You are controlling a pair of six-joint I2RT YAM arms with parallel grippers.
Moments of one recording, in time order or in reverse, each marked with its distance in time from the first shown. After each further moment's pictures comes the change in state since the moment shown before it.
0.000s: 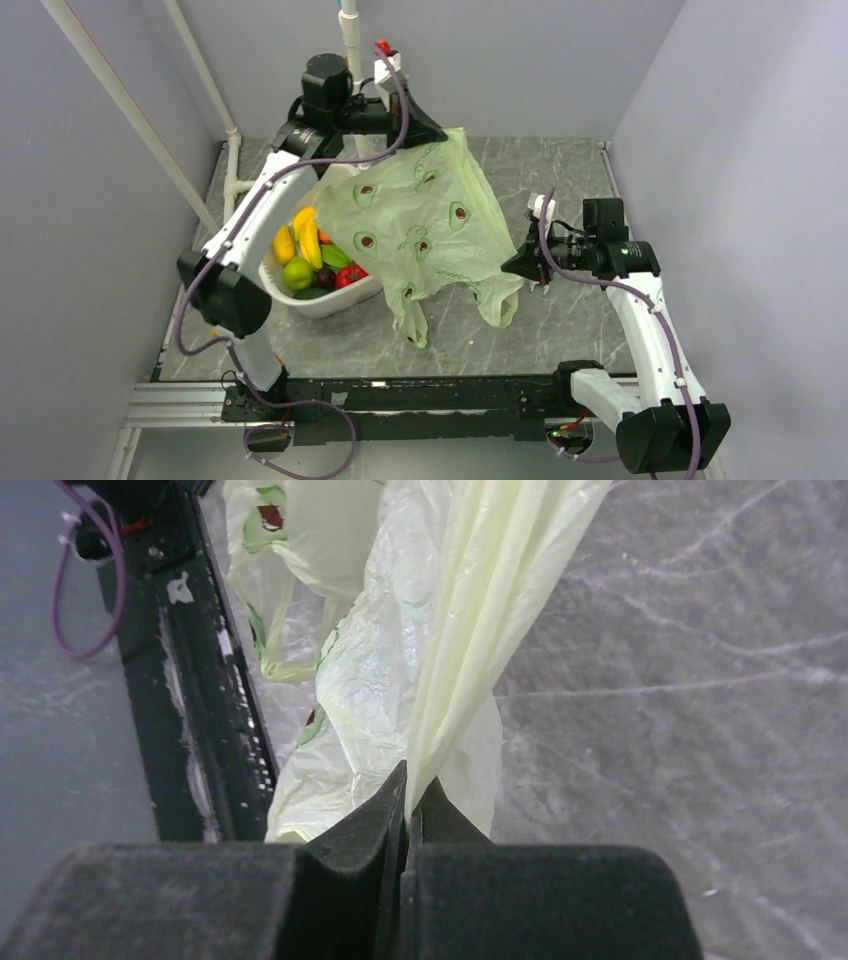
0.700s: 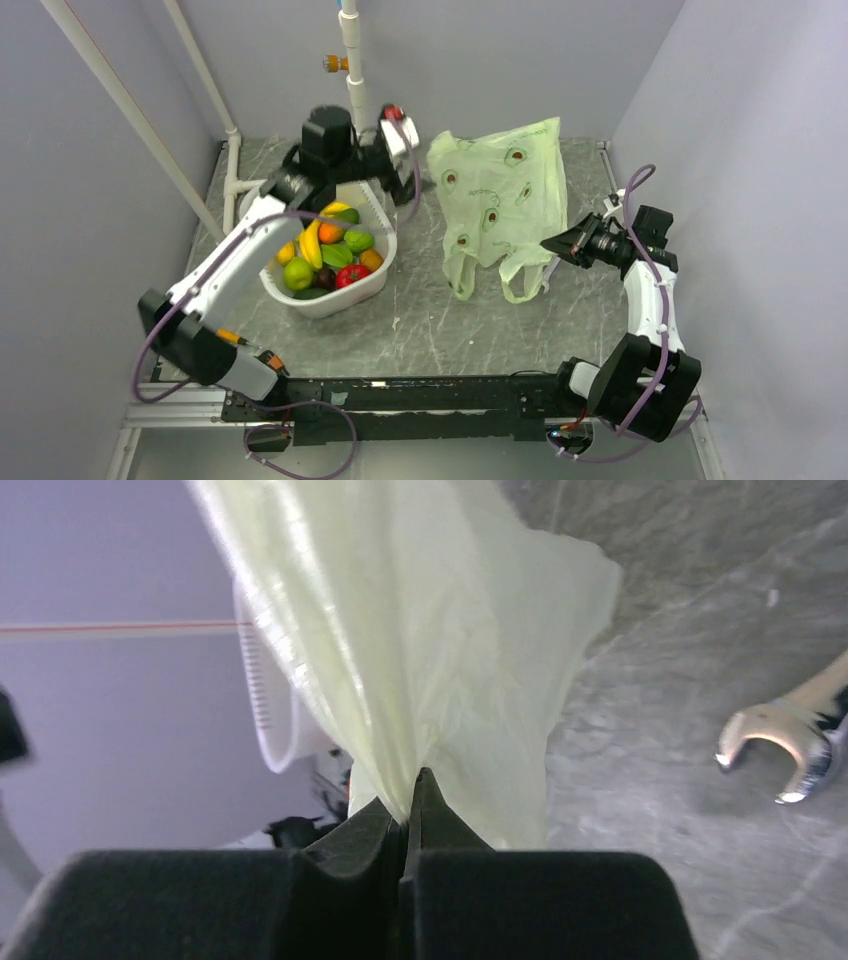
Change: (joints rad) left arm -0.070 -0.164 -0.262 -0.076 -0.493 0.392; right arm -0.468 0.167 -0.152 0.308 0.020 1.038
